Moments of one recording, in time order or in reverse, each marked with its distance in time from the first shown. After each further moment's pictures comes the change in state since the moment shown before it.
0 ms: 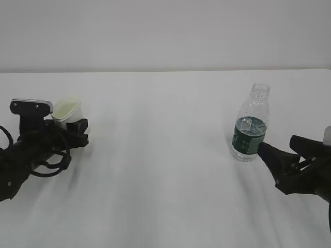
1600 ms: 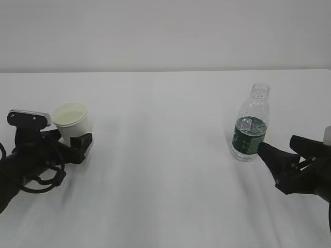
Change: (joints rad) left arm 0.000 -0.006 0.093 0.051 -0.021 0.001; right arm 0.000 0.000 0.000 0.000 0.000 0.002
